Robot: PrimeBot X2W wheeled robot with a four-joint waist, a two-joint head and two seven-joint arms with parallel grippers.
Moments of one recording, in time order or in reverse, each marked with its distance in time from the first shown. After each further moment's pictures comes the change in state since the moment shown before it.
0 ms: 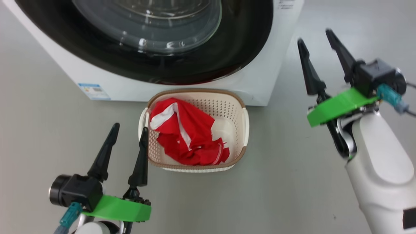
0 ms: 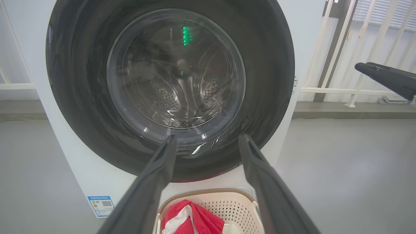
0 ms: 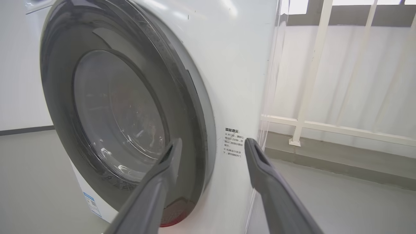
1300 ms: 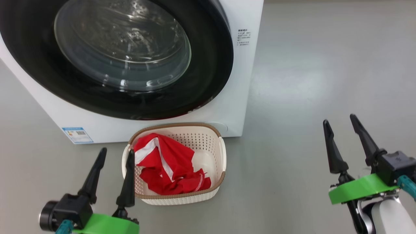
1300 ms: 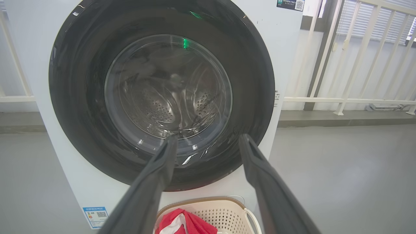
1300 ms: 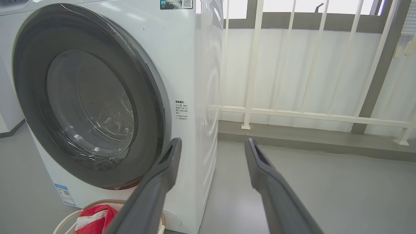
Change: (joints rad) left arm 0.089 0.002 0.071 0.029 0.012 -0.010 0.000; right arm 0.500 0.025 -0.164 -0.308 -0.041 0.000 0.000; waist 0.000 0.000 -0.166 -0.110
